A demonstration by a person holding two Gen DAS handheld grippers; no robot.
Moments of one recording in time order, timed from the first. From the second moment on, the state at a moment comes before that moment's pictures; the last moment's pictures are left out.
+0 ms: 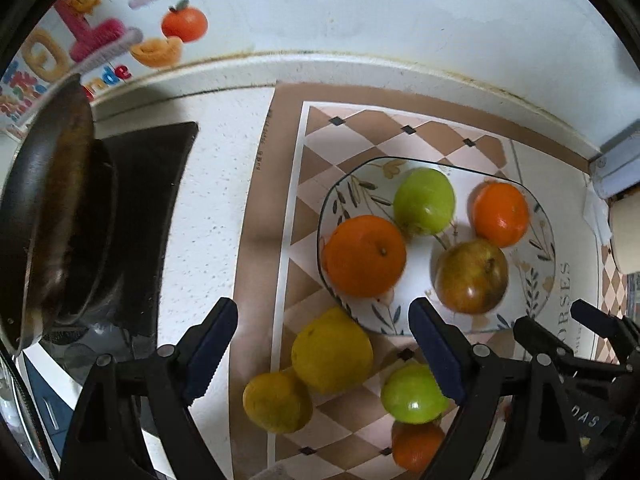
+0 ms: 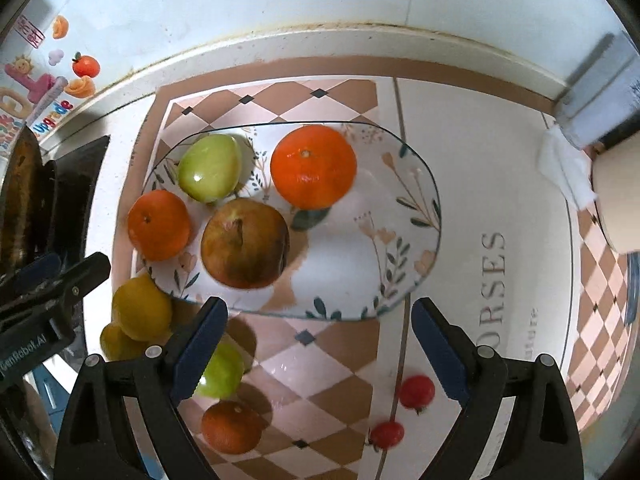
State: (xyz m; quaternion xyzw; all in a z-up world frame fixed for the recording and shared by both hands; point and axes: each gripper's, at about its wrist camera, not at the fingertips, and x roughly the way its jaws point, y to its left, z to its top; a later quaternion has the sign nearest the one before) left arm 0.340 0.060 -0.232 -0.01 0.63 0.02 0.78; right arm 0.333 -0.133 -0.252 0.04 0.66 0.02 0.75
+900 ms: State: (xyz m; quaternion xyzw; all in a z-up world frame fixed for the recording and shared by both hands) left arm 0.210 0.046 -0.091 0.00 0.49 0.00 0.87; right arm 0.186 -0.133 -0.082 0.03 0.53 0.01 0.85
